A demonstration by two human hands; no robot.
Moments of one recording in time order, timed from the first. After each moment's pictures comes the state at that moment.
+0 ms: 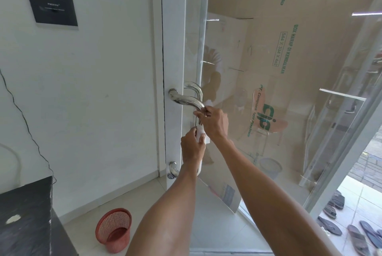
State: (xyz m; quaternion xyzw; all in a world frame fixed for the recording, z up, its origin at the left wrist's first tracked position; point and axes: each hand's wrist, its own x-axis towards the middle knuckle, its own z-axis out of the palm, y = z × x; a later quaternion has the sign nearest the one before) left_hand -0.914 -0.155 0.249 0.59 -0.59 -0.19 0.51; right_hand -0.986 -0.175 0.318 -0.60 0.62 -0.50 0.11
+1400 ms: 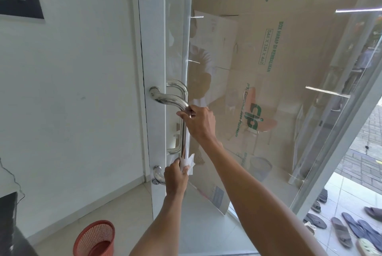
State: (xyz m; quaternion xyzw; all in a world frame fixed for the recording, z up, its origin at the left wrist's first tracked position) left_hand -0.915 -0.172 0.147 0.63 -0.60 -0.20 0.45; right_hand -0.993 -0.200 0.310 -0.63 0.59 -0.50 0.05
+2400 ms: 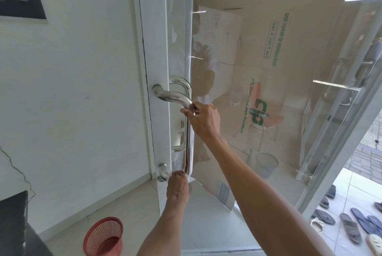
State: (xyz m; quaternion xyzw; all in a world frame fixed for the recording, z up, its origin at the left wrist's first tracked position) left_hand -0.899 -0.179 0.100 0.66 -0.73 -0.09 0.13; right_hand -0.993 -0.204 0.307 -0.63 0.59 -0.51 0.03
